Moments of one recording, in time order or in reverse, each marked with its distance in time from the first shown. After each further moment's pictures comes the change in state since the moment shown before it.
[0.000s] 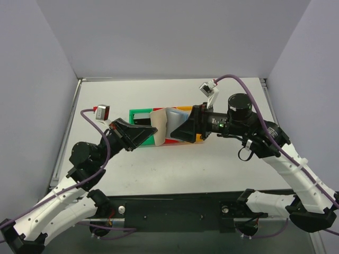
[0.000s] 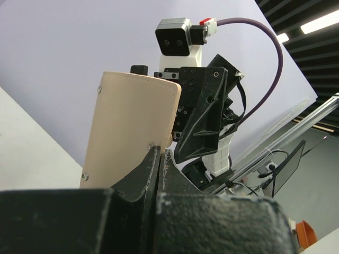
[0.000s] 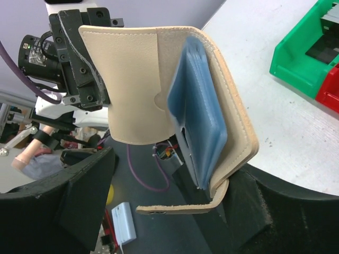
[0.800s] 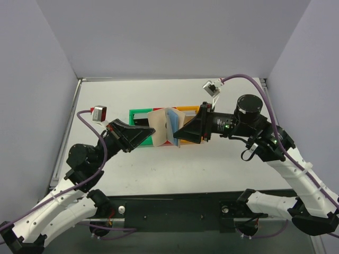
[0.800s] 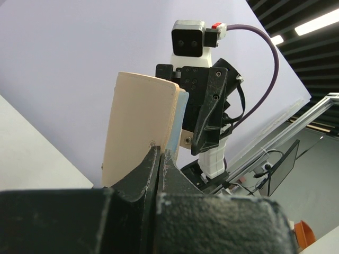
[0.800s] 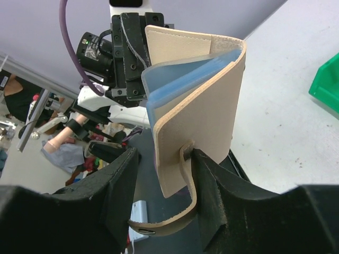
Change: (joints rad) left arm 0.000 -0.028 0.000 -0.007 -0.005 -0.004; right arm -0.003 -0.037 -0.018 0.120 -0.117 0.046
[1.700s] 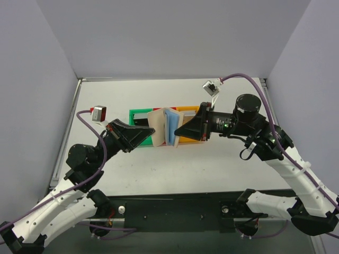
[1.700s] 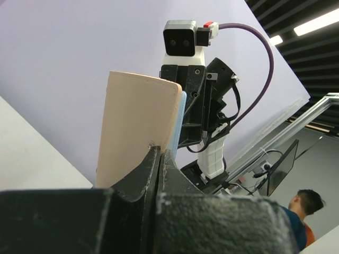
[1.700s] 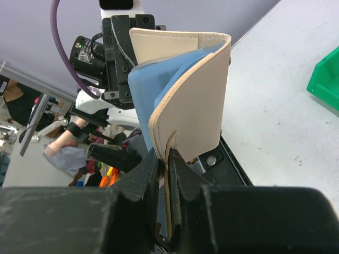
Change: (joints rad) left arm 0.000 0.000 0.000 0.001 0.000 -0.002; right arm -0.014 0.000 -0.015 0.014 -0.006 0.021
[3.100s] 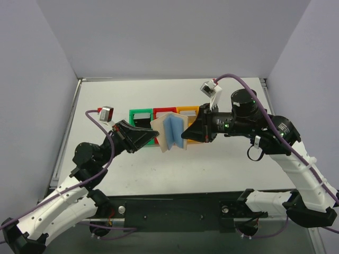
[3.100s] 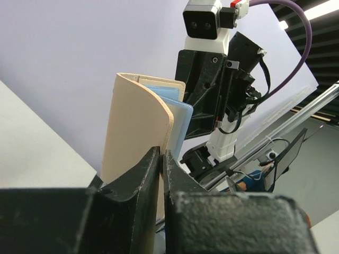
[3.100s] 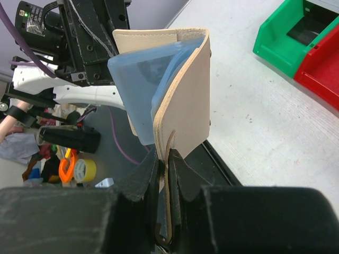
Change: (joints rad) left arm 0.022 0.037 -0.054 0.066 0.072 -0.011; right arm 0.027 0.099 0.249 -0.422 0.140 -0.210
